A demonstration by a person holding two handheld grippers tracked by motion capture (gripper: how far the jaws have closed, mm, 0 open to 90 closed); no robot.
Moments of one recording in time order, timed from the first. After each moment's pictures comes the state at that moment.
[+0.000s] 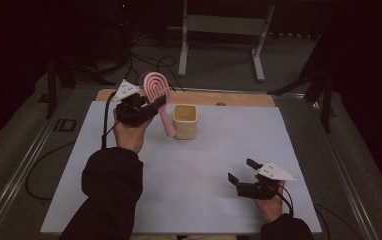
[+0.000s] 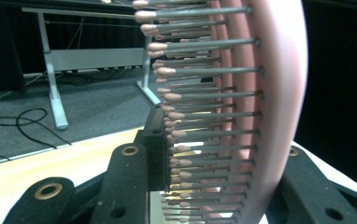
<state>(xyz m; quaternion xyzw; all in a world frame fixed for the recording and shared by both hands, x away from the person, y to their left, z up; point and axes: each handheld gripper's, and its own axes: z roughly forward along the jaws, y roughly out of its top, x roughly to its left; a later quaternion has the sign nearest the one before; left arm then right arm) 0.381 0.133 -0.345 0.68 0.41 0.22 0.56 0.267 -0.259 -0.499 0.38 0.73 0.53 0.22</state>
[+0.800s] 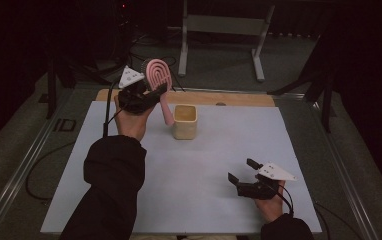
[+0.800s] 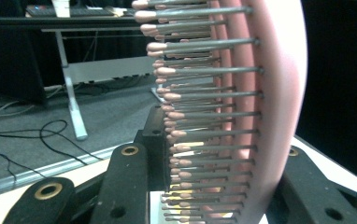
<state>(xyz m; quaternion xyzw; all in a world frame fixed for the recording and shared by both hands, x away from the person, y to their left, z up) 0.400 0.124 -0.322 0.68 0.41 0.26 0.55 0.267 -0.259 -0.499 0.38 0.73 0.53 0.22</state>
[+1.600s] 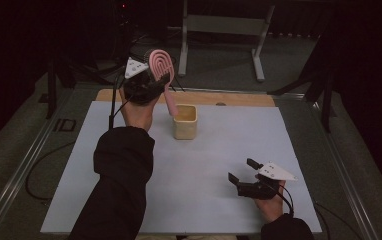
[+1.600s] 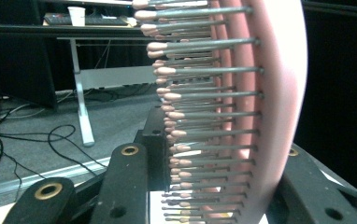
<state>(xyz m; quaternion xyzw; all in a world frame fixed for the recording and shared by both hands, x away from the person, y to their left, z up) 0.420 0.112 -0.315 0.66 0.42 0.27 0.55 0.268 -0.260 -0.499 0.38 0.72 0.53 0.22</state>
